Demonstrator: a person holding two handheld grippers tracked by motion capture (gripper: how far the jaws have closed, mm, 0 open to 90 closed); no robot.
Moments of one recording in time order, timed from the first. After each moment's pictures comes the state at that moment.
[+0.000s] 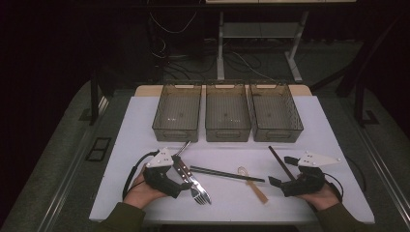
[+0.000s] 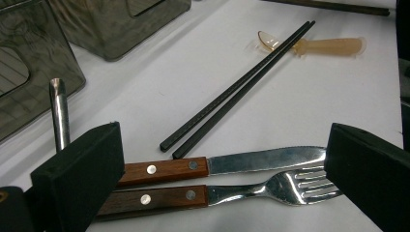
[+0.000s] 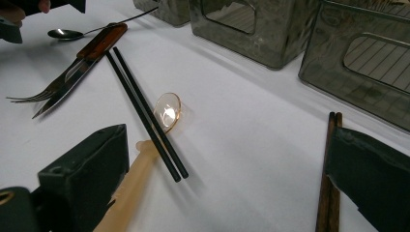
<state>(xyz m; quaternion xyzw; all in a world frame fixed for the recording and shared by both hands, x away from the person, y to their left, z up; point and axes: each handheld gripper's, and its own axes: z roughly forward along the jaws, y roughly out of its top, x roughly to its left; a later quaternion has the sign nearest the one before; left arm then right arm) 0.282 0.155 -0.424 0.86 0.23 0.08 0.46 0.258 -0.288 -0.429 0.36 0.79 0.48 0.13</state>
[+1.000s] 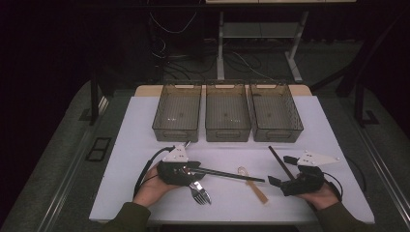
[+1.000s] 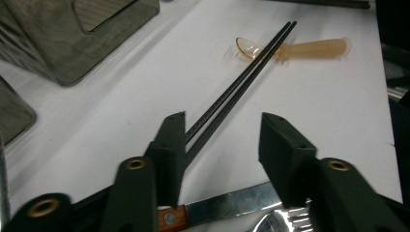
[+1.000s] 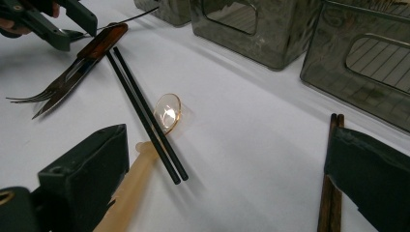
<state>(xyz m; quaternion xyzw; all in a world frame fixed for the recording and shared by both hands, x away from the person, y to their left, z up) 0.299 0.120 -0.422 0.88 0.19 0.05 0.44 0.260 -0.287 -0.429 0.36 0.79 0.48 0.13</state>
